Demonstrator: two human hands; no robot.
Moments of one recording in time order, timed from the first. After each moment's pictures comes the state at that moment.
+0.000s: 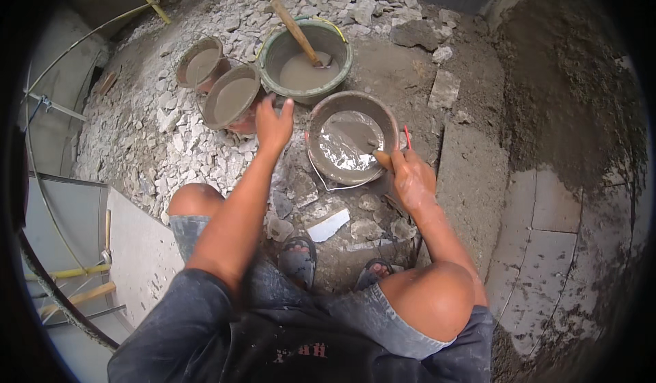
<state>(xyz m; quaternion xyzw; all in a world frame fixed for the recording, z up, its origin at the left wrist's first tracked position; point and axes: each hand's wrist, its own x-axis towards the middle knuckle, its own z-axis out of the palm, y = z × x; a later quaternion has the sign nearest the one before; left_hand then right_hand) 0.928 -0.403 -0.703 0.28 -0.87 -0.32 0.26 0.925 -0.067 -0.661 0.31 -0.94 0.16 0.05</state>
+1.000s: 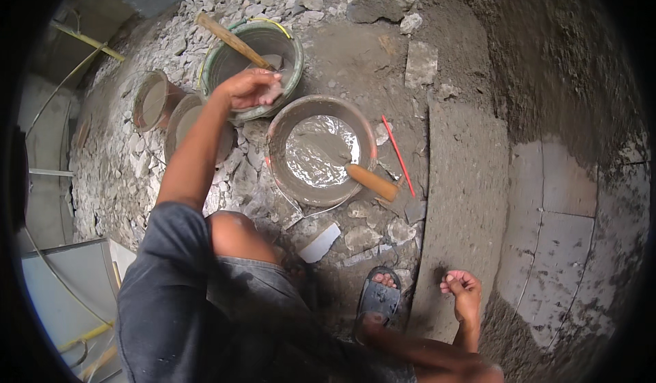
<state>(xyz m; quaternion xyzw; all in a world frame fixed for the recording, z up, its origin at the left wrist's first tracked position) 0.705 -0.494 -0.766 0.04 -0.51 -0.72 -0.46 1.111 0.157 -0.712 -0.32 -0.69 0.62 -0.18</state>
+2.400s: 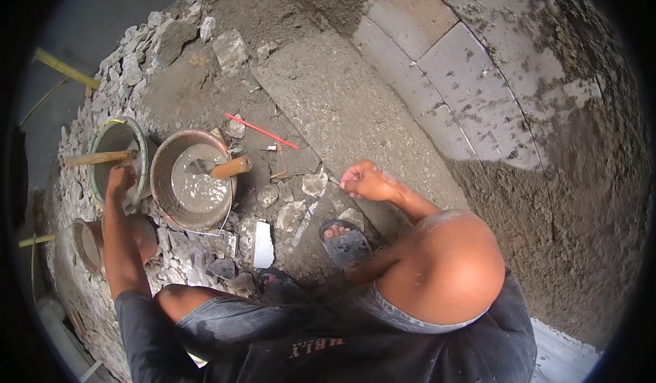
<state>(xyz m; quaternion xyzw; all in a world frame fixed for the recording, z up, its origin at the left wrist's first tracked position) 0.668 -0.538 -0.828 0.16 -0.83 -0.48 -0.22 1.078 0.137 -0.750 -0.19 -0.75 0.58 -0.26</state>
